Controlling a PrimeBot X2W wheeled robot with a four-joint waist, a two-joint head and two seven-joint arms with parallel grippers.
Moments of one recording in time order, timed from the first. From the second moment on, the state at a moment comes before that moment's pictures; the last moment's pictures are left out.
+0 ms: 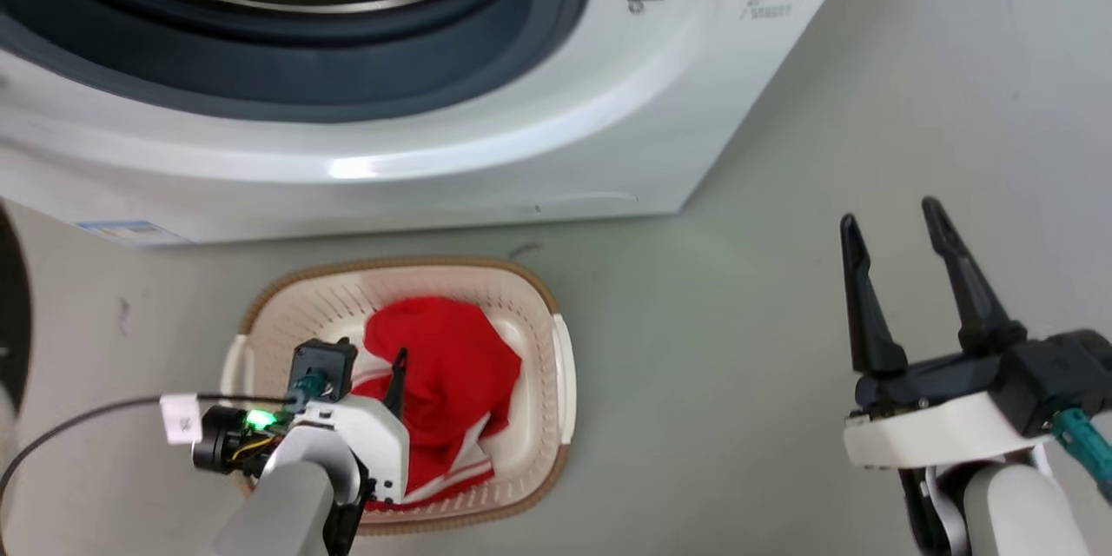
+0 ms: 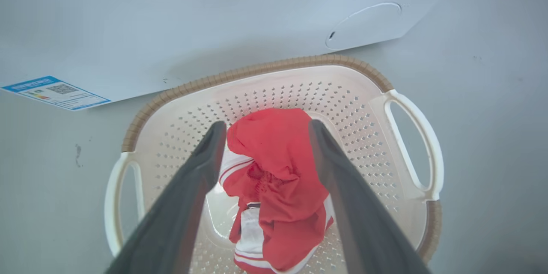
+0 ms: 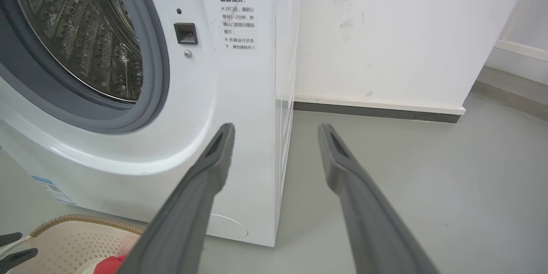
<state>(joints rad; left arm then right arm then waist) -0.52 0.24 -0.53 0.95 -0.44 0.03 -0.26 -0.14 -0.05 0.05 -0.03 0.03 0.13 -0.26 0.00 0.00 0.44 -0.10</state>
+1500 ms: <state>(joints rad) 0.14 0.06 -0.01 0.01 -0.05 0.10 -0.26 0.15 -0.05 0.03 -0.01 0.02 0.13 -0.26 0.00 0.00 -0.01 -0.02</state>
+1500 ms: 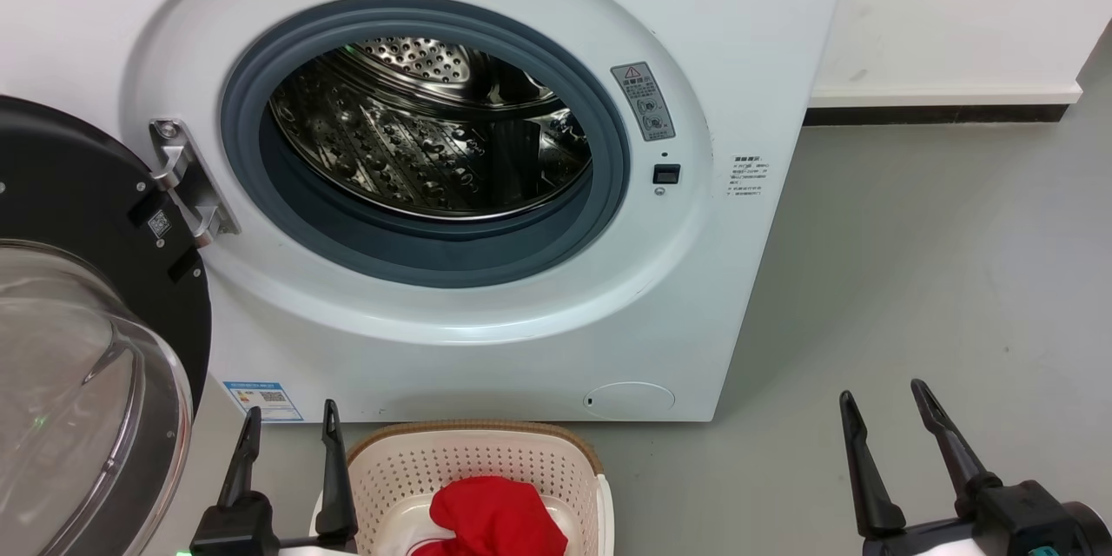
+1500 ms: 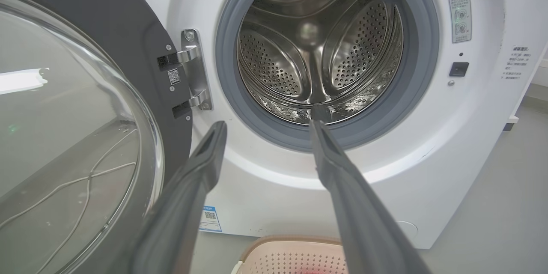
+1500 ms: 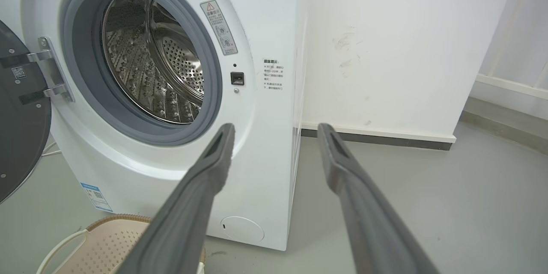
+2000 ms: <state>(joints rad) 0.16 0.05 0.01 0.04 -0.05 0.08 -0.26 0.16 -0.05 0.02 0.01 0.03 0.13 -0.26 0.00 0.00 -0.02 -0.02</state>
